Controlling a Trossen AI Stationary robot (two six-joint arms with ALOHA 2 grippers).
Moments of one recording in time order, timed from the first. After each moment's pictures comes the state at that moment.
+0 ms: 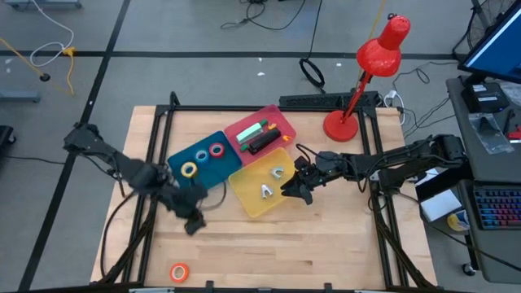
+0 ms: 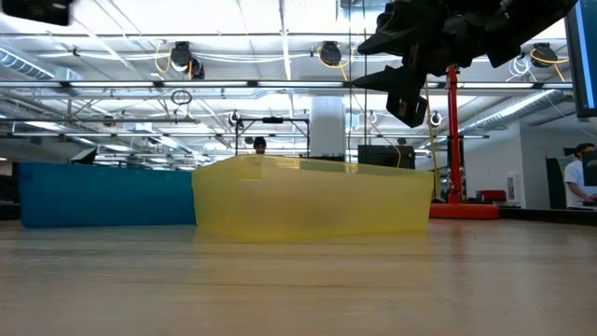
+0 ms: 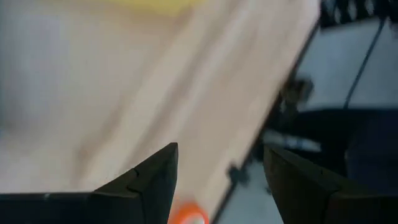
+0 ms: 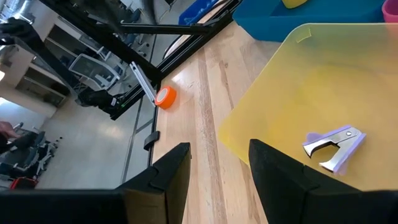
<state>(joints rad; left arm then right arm) -0.48 1.20 1.10 -0.86 0.04 -1.16 0.03 1.31 0.64 0.33 -0.26 0.72</state>
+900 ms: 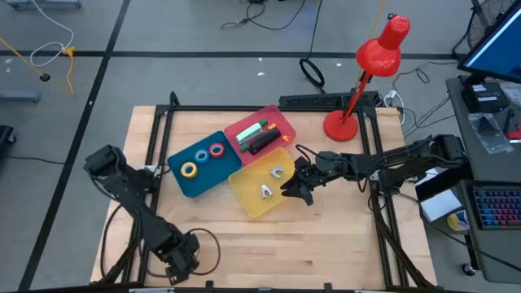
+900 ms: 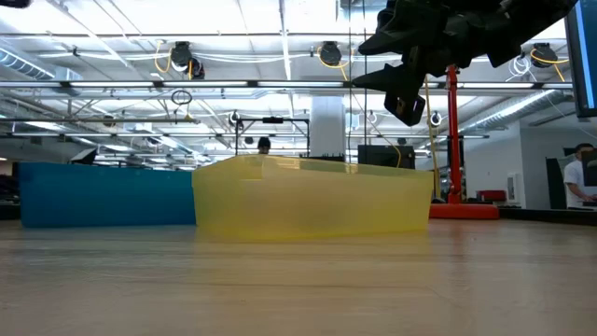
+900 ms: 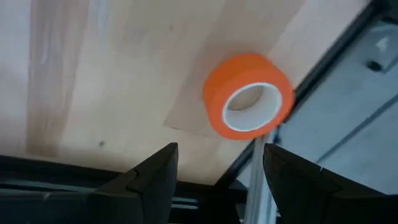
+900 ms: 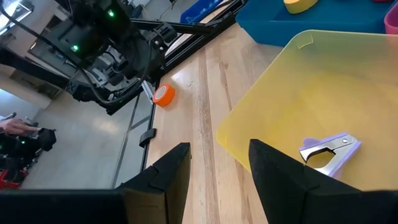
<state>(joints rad) -0.85 1.66 1.10 -0.87 0.40 -1.32 0.03 1.31 0.64 0.33 -0.26 0.66</state>
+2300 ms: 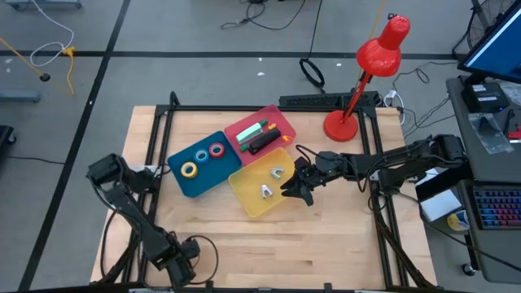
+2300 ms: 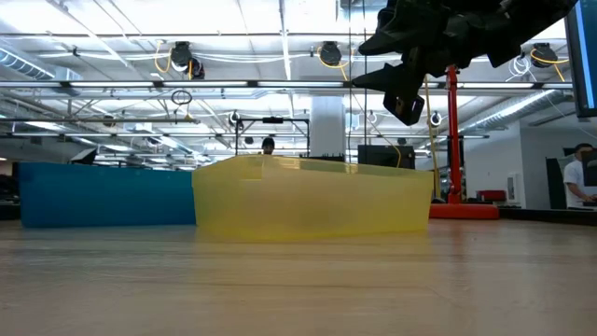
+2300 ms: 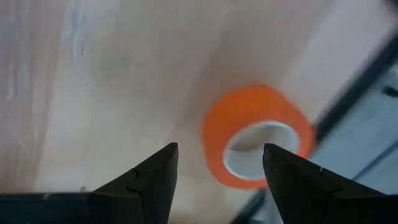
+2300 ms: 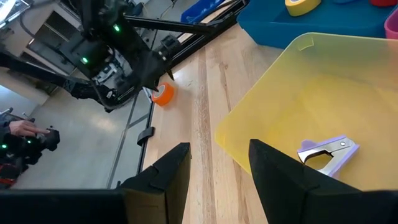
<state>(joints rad) -0.94 1.74 1.08 -0.78 0.26 -1.39 0.03 1.31 0.64 0.33 -0.26 0.63</state>
